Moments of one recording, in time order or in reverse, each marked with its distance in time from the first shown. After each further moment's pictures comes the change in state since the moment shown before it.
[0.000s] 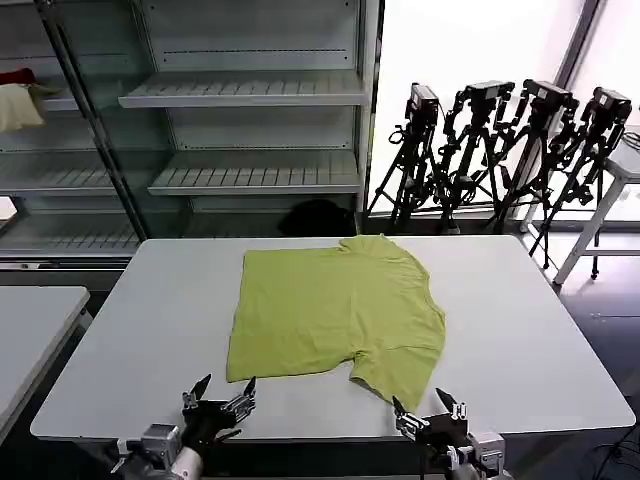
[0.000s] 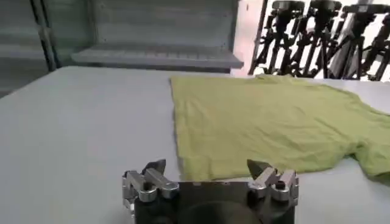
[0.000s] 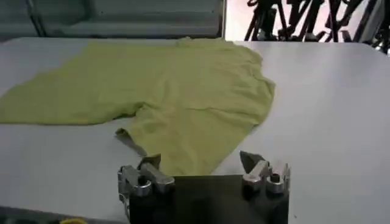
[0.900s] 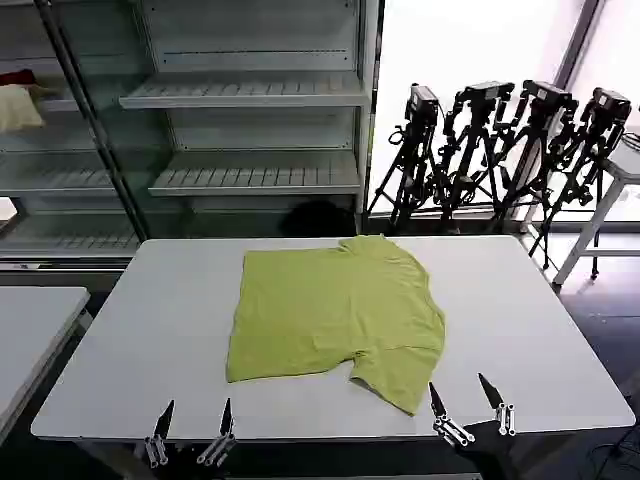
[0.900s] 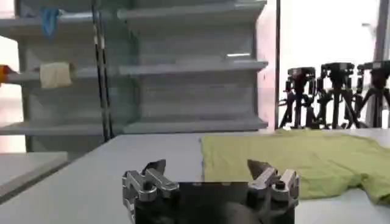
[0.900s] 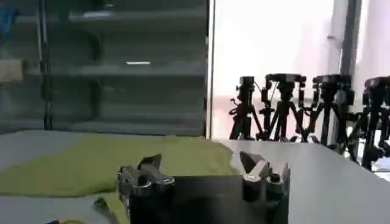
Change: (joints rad) left arm 0.361 -0.059 0.040 -0.165 0.339 -0.420 -0.082; right arm -0.255 -0.041 0.136 0.035 -0.150 0.388 -0.052
